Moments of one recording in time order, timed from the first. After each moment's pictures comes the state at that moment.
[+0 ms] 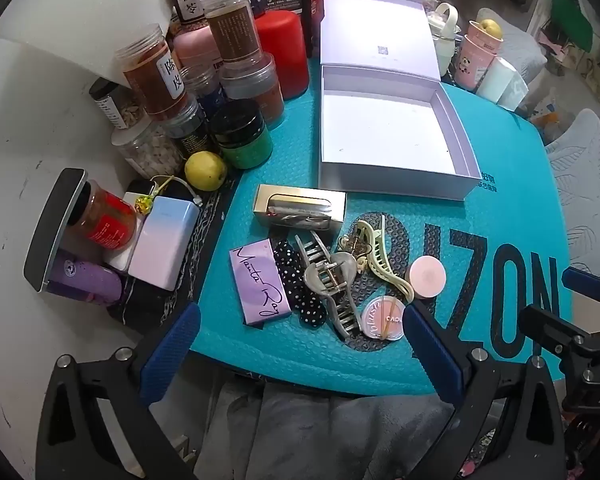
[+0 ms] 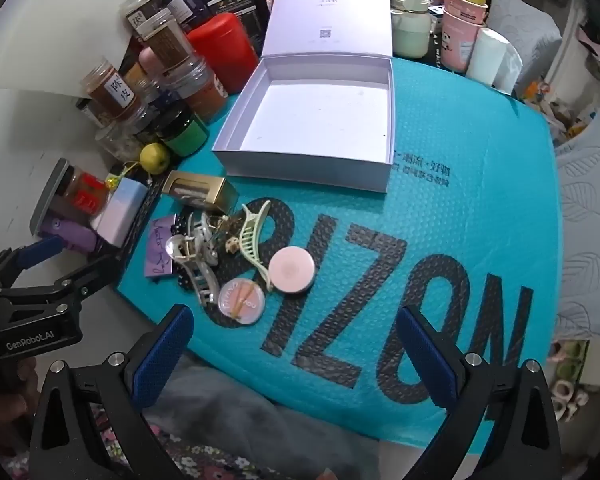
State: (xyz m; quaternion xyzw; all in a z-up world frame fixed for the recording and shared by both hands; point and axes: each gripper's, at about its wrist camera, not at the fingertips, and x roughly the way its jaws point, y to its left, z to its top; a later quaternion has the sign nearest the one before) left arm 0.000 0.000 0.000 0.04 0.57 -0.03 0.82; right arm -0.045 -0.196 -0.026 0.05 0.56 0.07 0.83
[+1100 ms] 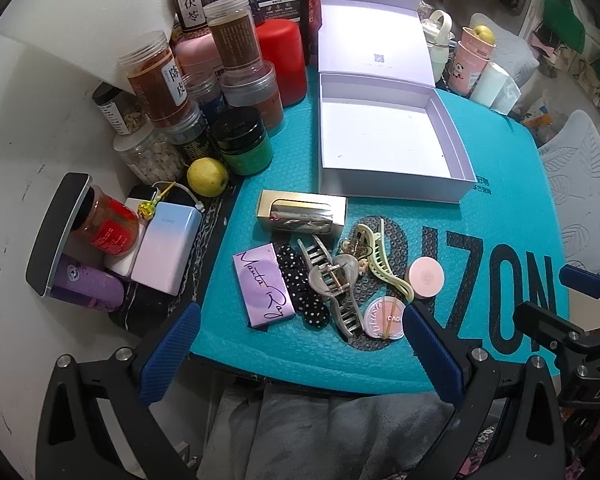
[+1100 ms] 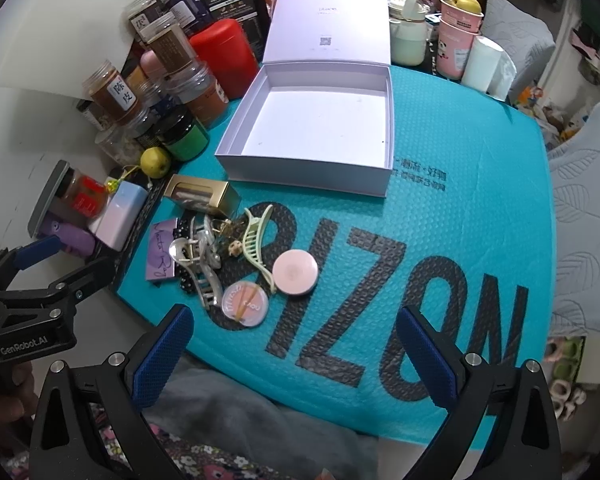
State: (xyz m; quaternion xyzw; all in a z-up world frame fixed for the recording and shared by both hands) left arm -0.004 0.008 0.008 0.04 0.55 -0.04 0.83; right arm -0.051 -0.188 -0.022 0.04 0.55 0.06 0.83
